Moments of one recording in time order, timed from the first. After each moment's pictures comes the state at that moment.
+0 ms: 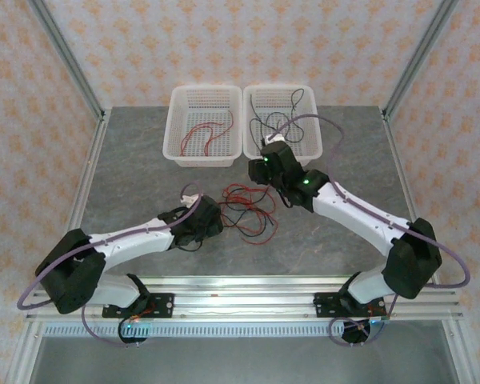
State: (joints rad) left arm -0.73 1.35 0.65 -0.34 -0.19 -1.01; right arm 0.72 1.43 1.15 -0.37 0.25 0.43
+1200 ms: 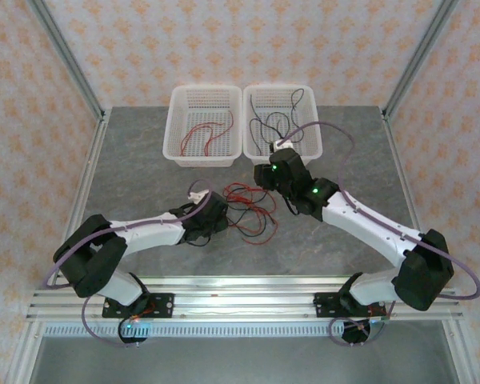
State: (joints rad) left arm -0.71 1.49 0.69 -0.21 -0.18 -1.02; right arm 0.72 1.34 1.07 -0.34 0.25 0.47
